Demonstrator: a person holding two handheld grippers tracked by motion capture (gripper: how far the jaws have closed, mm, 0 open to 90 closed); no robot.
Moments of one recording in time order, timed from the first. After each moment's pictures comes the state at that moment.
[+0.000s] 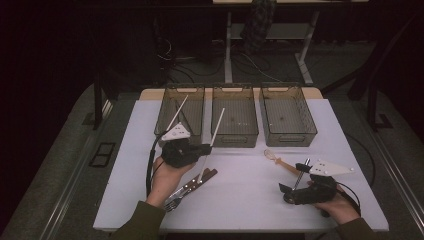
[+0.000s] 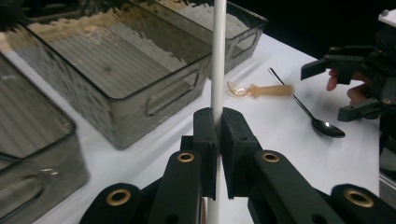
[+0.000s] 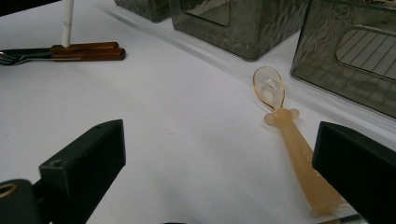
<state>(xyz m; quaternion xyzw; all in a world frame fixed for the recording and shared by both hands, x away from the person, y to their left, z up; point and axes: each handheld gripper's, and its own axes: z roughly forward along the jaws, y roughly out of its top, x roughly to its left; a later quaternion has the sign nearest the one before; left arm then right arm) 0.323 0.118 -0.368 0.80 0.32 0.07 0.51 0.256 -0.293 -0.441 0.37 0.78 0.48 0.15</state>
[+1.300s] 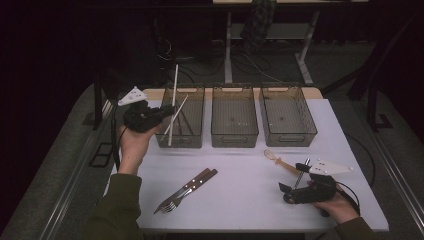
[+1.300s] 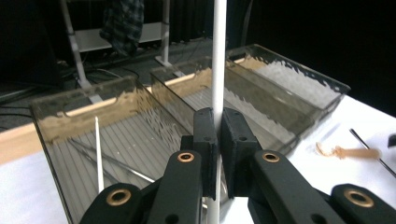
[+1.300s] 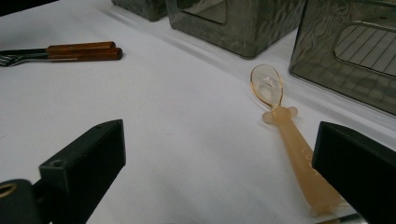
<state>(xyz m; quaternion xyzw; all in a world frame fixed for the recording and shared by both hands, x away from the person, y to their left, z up) 0.381 0.199 -0.307 0.74 0.37 0.18 0.53 0.258 -0.293 -0.442 0.37 0.78 0.48 0.15</state>
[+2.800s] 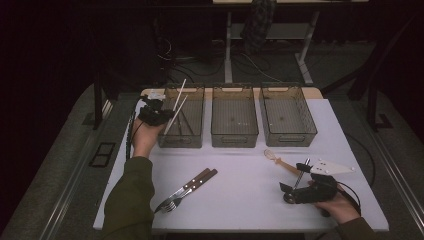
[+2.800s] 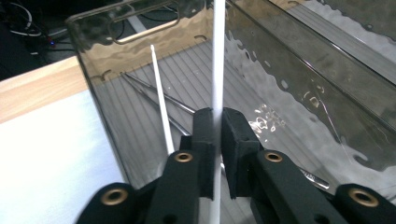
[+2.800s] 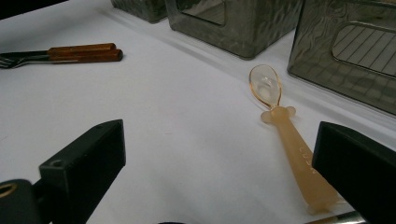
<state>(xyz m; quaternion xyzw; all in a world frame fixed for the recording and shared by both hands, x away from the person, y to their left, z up) 0.456 0.192 -0.377 0.79 0.44 0.21 0.37 0.257 -0.296 -0.442 0.37 0.78 0.48 0.14</state>
